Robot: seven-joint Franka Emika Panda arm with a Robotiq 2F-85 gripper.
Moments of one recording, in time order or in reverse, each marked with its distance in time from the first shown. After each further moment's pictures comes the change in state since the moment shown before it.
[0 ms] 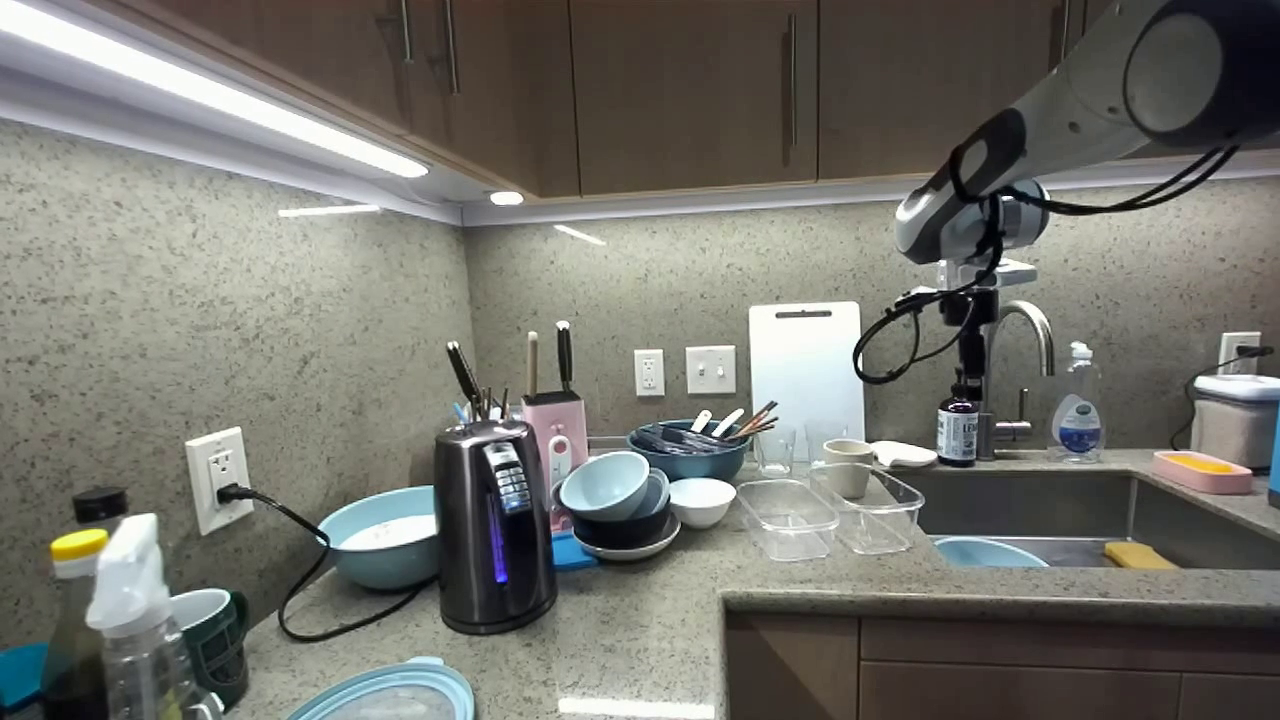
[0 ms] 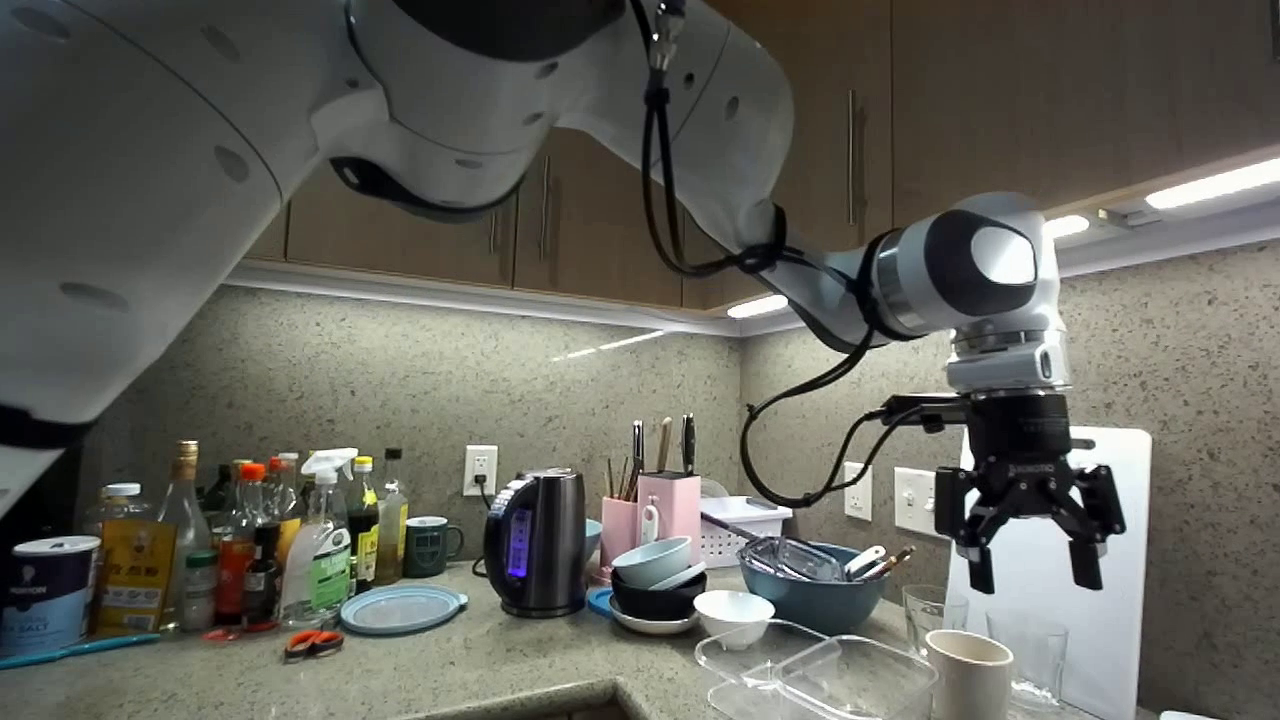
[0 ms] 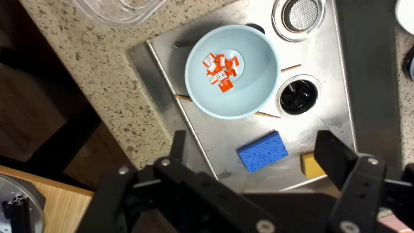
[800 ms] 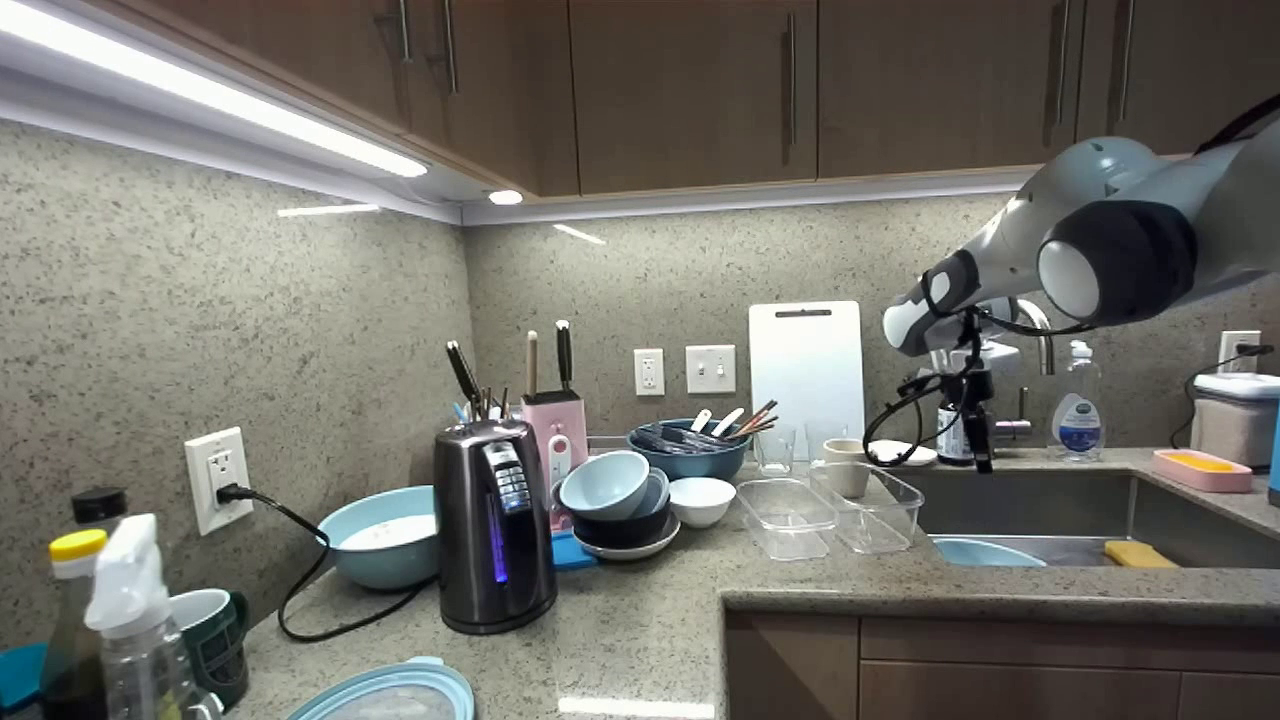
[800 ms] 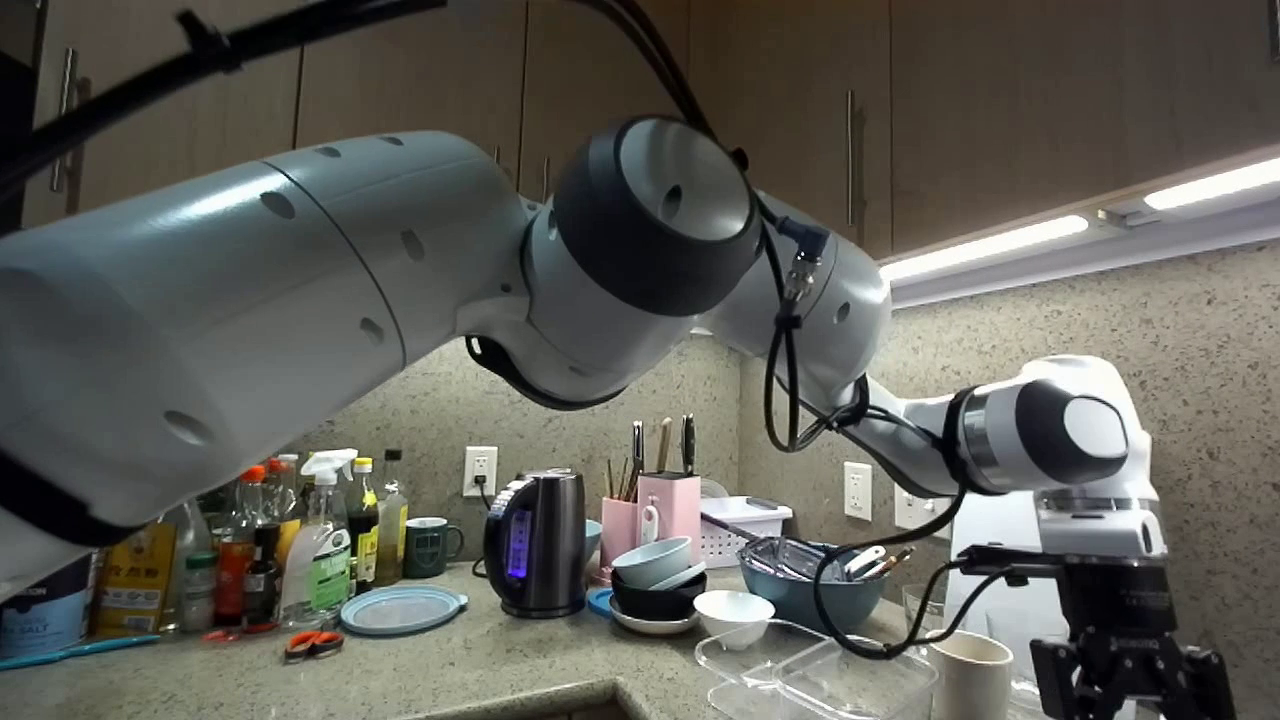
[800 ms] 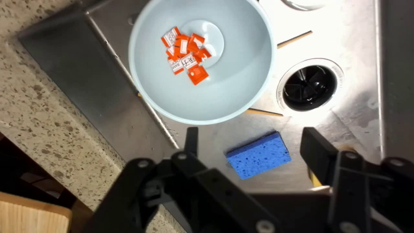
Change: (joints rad) arm -0.168 0.456 0.048 0.399 0.030 -0.073 0.000
